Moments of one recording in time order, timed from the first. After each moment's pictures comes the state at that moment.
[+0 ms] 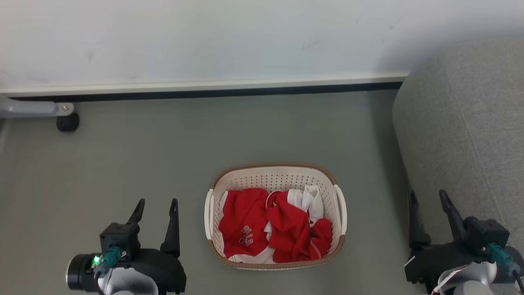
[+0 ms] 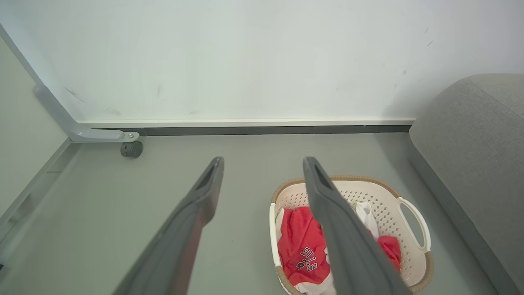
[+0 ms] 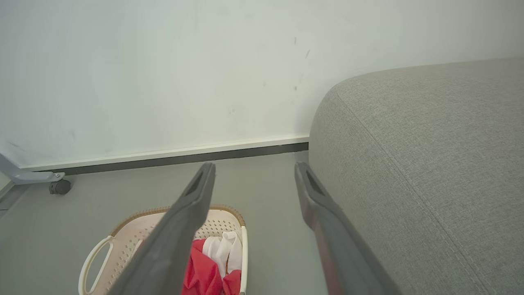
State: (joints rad) left arm -0.15 0.15 -0.24 0.23 -0.34 0.12 -0.07; right arm -0.12 -0.17 0.18 0.18 0.32 -0.12 -0.14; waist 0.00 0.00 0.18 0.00
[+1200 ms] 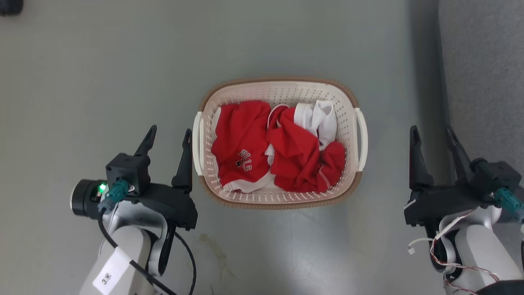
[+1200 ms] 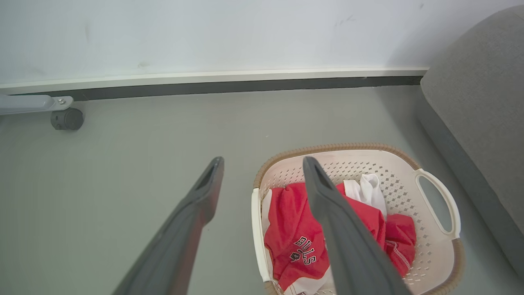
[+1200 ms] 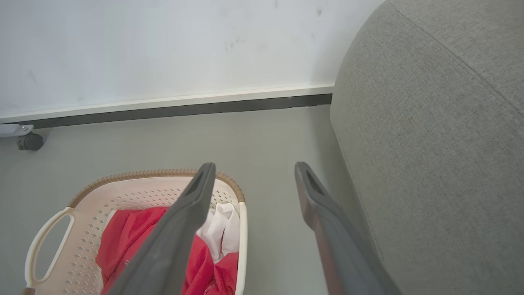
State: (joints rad) left arm -0.41 0.13 -0.28 0.24 -0.31 0.09 -0.03; right arm -0.34 -0.18 0.19 0.17 0.30 -0.12 -0.11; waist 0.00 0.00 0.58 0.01
